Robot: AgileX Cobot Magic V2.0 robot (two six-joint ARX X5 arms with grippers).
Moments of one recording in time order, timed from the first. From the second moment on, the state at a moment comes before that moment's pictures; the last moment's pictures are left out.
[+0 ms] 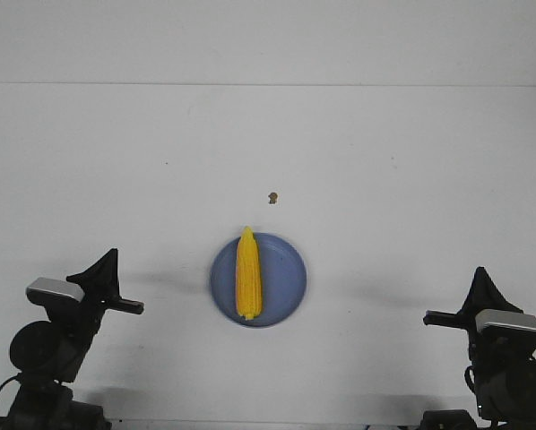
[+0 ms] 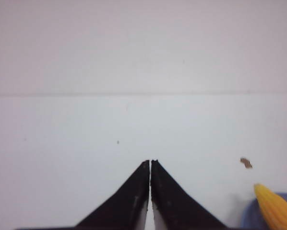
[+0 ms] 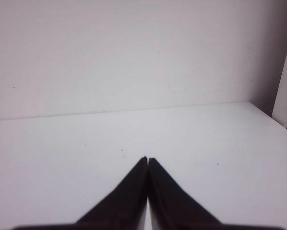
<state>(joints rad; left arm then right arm) -0.16 0.36 0.35 0.10 0.03 -0.06 0.03 0.22 0.55 -0.35 0.13 0.08</state>
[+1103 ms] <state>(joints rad) -0.10 0.00 0.03 0.17 0.00 -0.06 0.03 0.22 0.55 -0.35 0.13 0.08</state>
